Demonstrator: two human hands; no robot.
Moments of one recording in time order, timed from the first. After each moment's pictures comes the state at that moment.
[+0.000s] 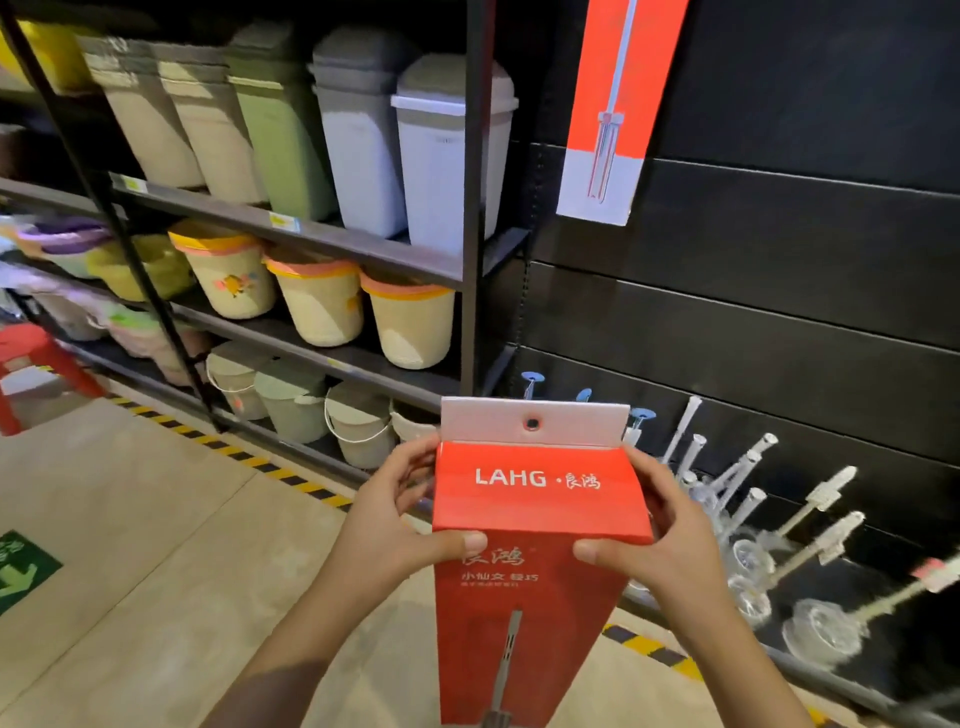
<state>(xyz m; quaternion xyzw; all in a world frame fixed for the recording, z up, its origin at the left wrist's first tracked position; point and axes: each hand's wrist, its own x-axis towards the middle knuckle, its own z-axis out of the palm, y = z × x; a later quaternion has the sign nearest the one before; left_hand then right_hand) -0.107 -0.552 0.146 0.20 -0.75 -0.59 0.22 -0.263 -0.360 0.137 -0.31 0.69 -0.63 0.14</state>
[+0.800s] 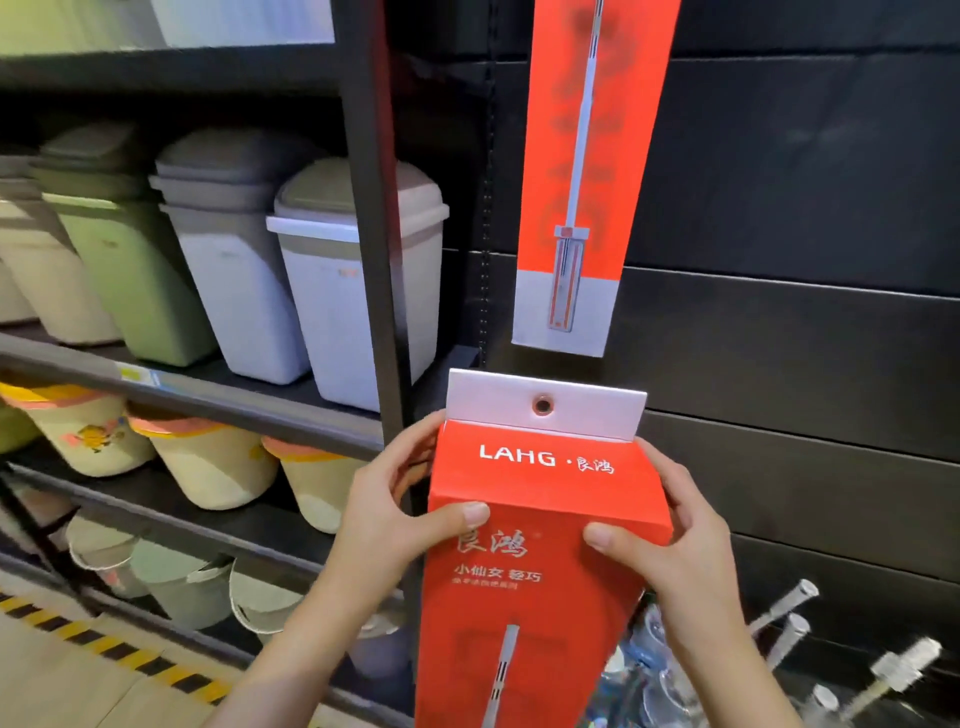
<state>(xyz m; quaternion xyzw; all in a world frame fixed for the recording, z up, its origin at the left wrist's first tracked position) -0.413 -0.736 0.209 0.07 -0.75 -0.59 0.30 -0.522 -0.538 0.195 -0.29 0.65 -0.70 0.03</state>
